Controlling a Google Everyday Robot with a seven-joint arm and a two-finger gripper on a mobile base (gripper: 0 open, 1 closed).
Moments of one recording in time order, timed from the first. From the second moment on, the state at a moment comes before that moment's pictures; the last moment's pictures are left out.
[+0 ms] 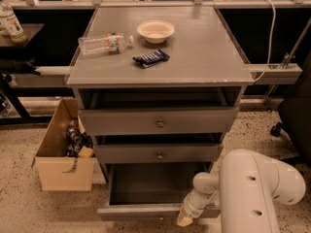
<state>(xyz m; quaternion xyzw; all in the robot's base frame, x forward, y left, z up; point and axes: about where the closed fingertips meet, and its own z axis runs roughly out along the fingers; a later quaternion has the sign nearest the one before) 0.431 -0.123 0.160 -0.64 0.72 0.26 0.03</state>
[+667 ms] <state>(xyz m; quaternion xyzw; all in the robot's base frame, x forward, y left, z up) 0.431 -0.123 0.160 -0.64 0.72 0.26 0.03</state>
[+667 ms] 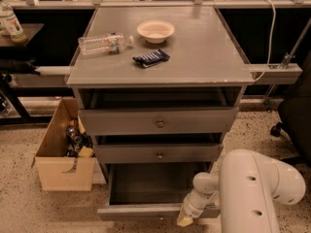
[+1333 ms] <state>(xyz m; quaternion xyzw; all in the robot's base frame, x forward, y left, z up) 0.431 -0.123 0.160 -0.64 0.72 0.26 0.03</state>
